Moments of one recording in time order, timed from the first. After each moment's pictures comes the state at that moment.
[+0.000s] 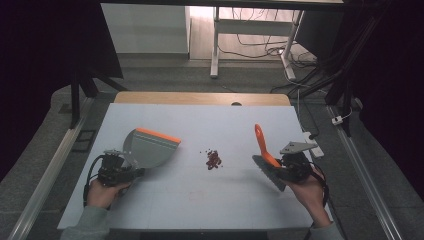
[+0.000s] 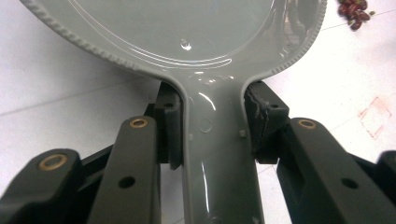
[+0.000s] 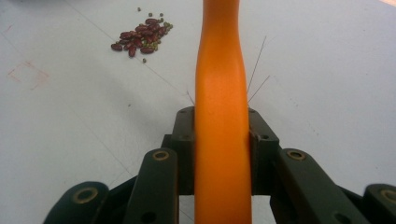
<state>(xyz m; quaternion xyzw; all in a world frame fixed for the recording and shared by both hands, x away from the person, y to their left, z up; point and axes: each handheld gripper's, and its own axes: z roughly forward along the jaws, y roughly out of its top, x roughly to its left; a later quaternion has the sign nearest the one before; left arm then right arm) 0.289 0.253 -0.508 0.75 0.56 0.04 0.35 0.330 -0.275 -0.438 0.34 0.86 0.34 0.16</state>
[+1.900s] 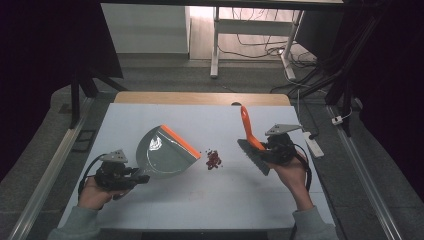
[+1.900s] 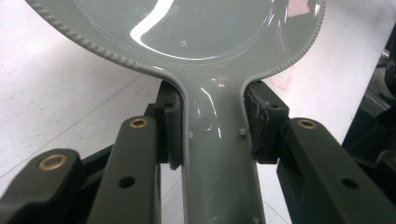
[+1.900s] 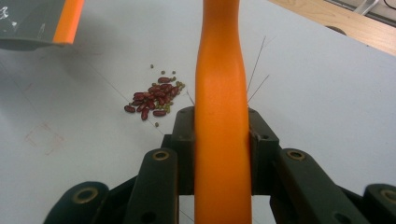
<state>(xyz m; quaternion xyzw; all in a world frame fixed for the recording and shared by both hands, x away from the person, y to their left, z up) 0.269 0.242 -0.476 0.84 0.37 0.02 0.39 0.365 -0.231 -0.416 0.33 0.85 0.37 0.15</state>
